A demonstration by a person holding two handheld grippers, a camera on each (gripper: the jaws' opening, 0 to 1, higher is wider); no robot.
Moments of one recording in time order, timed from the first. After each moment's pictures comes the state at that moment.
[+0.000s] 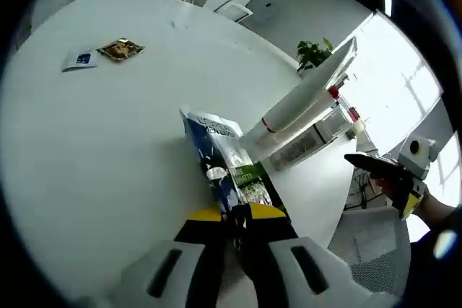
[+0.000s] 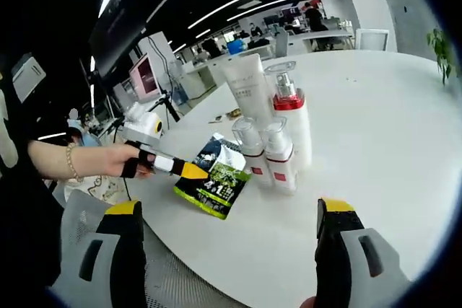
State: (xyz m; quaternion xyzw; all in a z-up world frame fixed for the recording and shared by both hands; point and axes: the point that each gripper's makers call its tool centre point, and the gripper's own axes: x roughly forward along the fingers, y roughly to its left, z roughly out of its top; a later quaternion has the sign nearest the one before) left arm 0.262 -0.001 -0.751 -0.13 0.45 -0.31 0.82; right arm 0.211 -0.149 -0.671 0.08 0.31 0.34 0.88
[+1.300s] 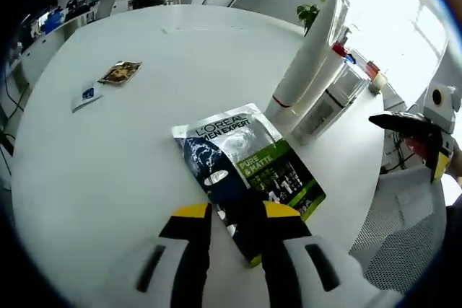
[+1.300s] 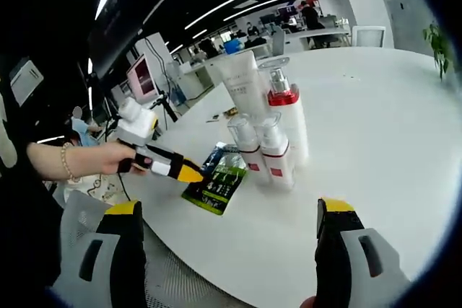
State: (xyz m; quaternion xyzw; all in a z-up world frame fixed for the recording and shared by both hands) left arm 0.263 0.018 -0.759 0.00 0.46 -0.28 0.84; right arm 0.209 -0.153 -0.675 0.08 0.31 0.33 0.89
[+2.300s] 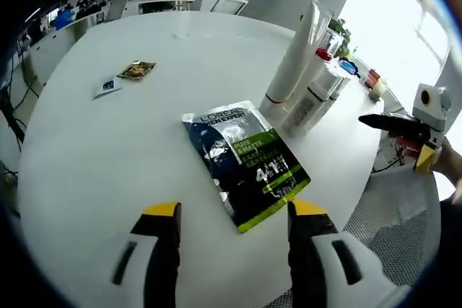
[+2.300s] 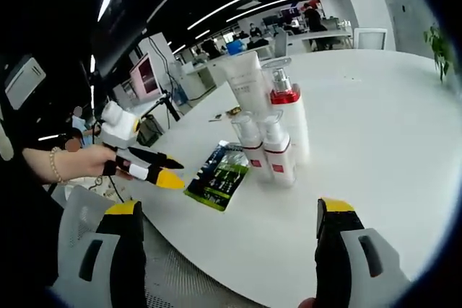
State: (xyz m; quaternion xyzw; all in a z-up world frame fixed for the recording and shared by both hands) left arm 0.229 0.038 -0.744 -0.01 0.45 -0.26 0.85; right arm 0.200 -0.155 -0.675 0.08 0.31 0.34 0.89
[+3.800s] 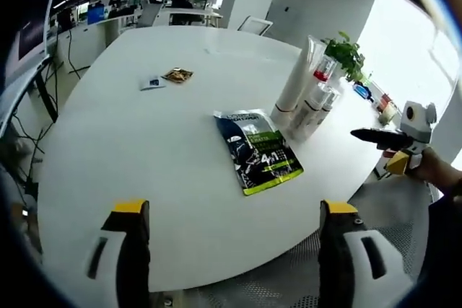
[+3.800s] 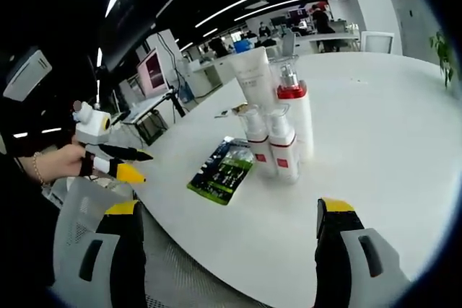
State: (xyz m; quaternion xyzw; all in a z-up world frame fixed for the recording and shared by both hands) left arm 0.180 0.080 -0.703 -0.06 0.41 -0.17 0.89; right arm 0.193 -0.156 -0.677 0.07 0.30 0.35 0.88
